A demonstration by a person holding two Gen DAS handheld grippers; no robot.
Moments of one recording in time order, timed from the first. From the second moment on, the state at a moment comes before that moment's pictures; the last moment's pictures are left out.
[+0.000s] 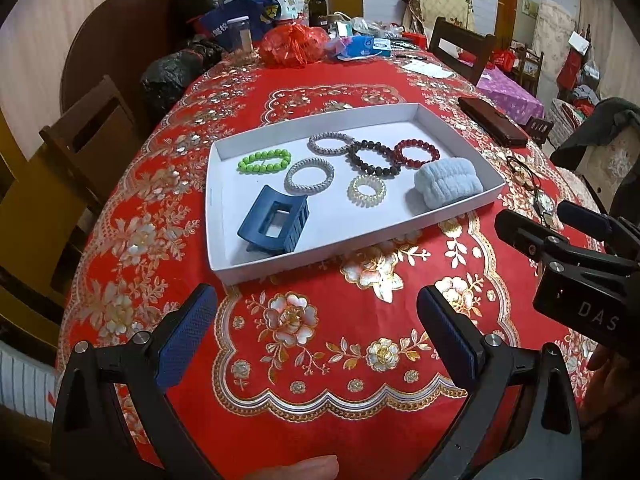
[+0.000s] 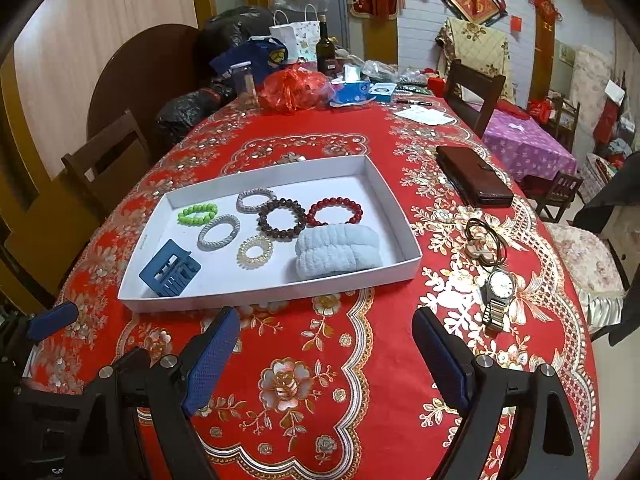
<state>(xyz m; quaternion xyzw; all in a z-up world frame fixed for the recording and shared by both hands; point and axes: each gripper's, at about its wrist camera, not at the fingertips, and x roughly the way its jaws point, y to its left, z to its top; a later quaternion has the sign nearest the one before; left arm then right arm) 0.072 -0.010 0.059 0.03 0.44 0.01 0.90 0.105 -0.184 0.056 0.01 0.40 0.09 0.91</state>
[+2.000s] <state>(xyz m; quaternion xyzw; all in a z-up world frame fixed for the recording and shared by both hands) 0.071 -0.009 0.052 0.03 0.45 0.01 0.89 0.104 -0.175 0.053 -0.01 0.40 0.09 0.91</state>
